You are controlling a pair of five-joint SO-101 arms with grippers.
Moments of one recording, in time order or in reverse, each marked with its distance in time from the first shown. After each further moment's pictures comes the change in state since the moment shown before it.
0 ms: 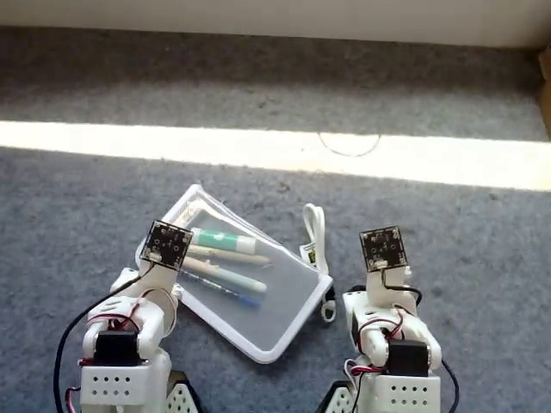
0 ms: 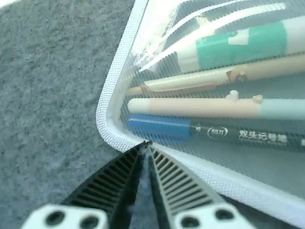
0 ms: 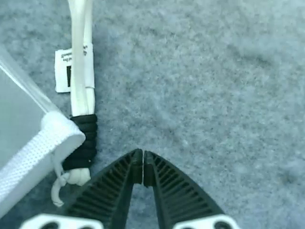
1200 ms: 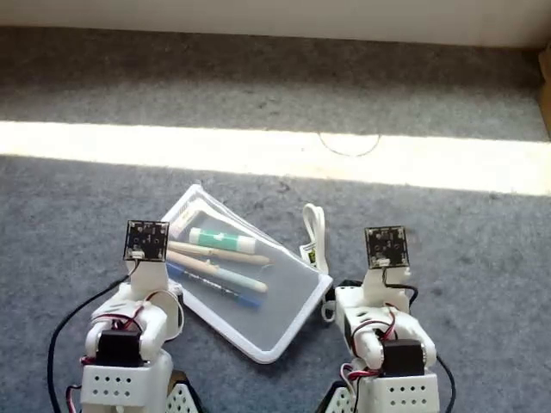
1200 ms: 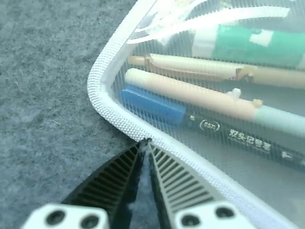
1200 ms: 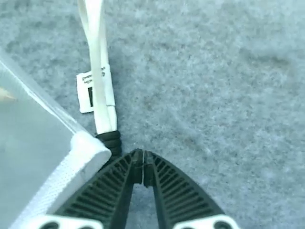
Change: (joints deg) left arm 4.3 0.0 0.0 2.9 19.7; right arm -7.1 0.0 0.0 -1.8 -12.0
